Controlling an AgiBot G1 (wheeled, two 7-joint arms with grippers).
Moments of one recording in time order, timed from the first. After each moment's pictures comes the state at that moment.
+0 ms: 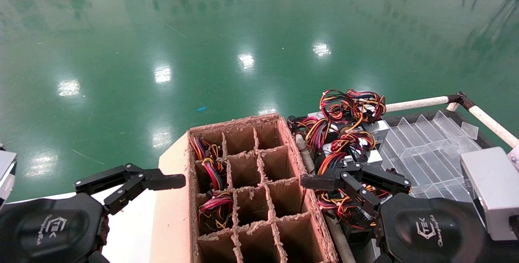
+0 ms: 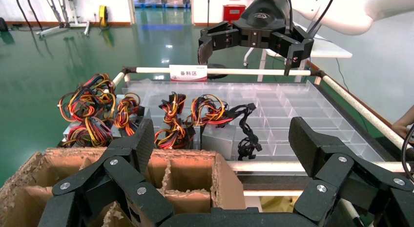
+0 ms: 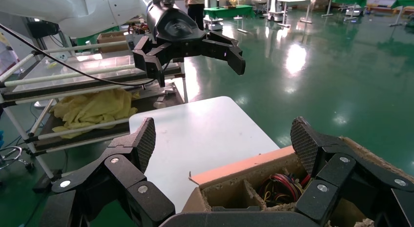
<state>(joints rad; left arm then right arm) -1.09 0.58 0.36 -1.27 0.67 1.46 -0.14 1.08 -0.61 -0.28 1.28 -0.73 -1.49 0.18</state>
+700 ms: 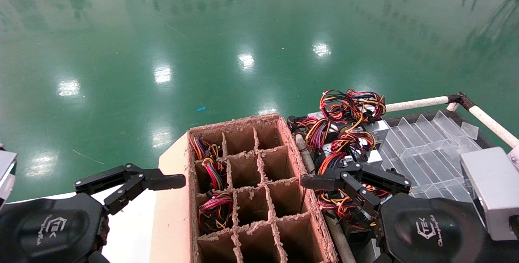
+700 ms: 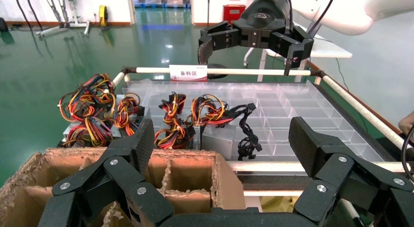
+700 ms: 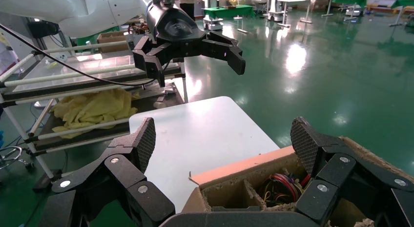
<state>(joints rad) -1.09 0.58 0.36 -1.27 0.67 1.46 -0.14 1.08 -0.61 -0.28 1.28 -0.73 -1.49 0.18</state>
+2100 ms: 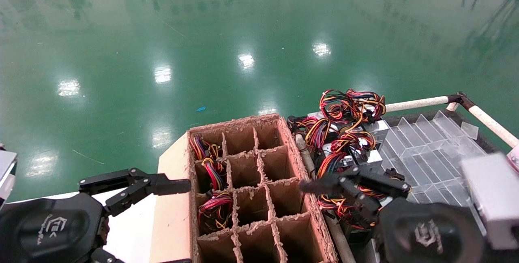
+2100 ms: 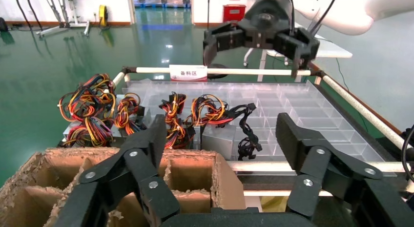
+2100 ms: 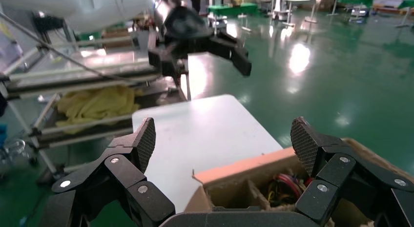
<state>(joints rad) -1.09 0.58 0.36 -1.27 0.67 1.46 -0.14 1.10 -0.65 -0.31 1.23 -0.79 -1.48 0.16</state>
